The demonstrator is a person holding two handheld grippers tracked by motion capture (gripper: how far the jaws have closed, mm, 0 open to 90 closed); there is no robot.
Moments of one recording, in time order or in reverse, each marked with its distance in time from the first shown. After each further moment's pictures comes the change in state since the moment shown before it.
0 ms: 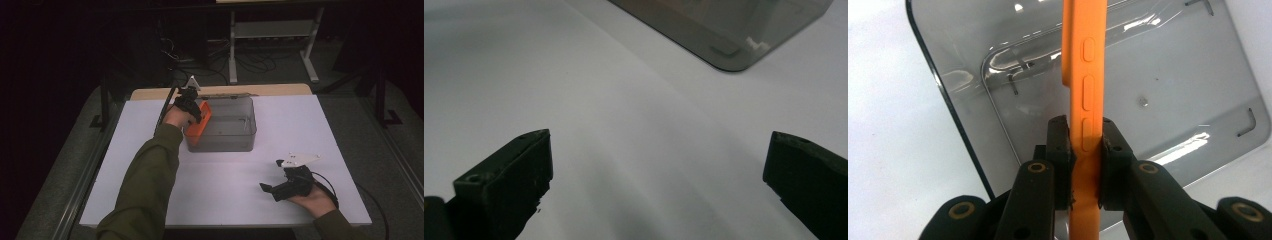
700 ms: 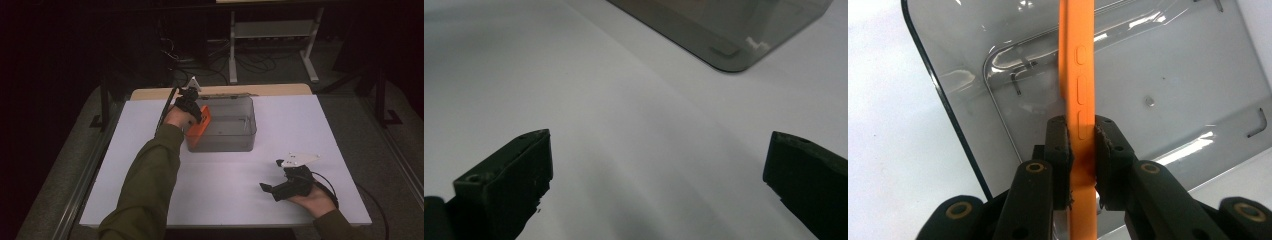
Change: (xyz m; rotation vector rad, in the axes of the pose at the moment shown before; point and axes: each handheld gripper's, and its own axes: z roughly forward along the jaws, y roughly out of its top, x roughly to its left) left arm 0.000 0.000 0.003 0.007 0.016 0.004; right arm 0.000 0.000 0.000 0.000 -0.002 0.001
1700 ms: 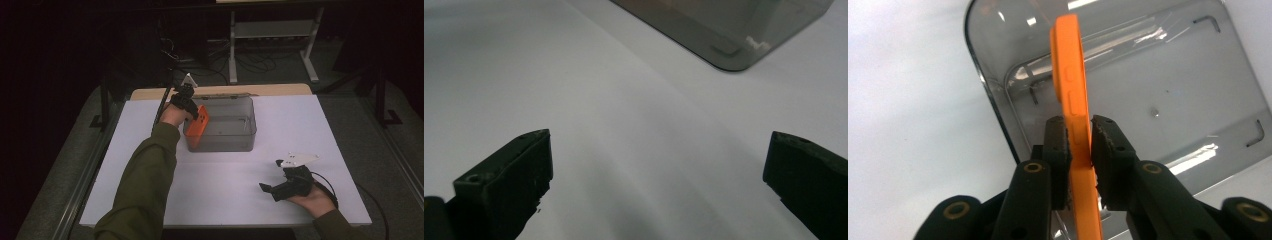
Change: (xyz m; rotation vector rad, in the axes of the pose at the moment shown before) left arm 0.008 0.000 -0.014 -0.062 0.013 -0.010; right arm 0.001 0.000 0.001 0.003 -0.001 -0.001
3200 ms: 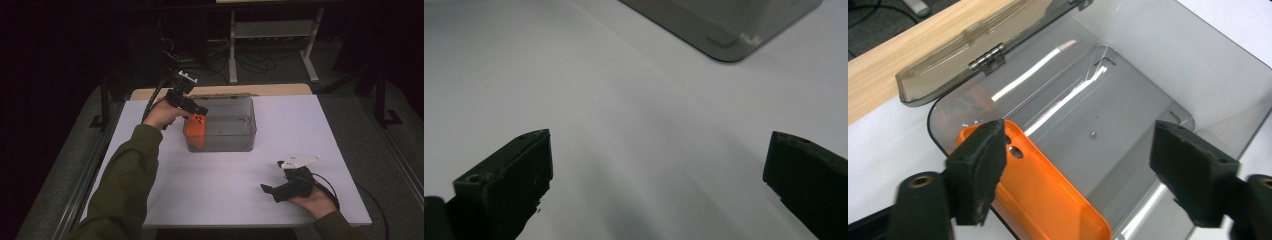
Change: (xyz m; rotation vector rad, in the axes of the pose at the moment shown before) left arm -0.009 -0.016 -0.043 -0.261 -0.179 0.355; right arm 0.000 -0.004 -0.001 0.018 -0.019 -0.002
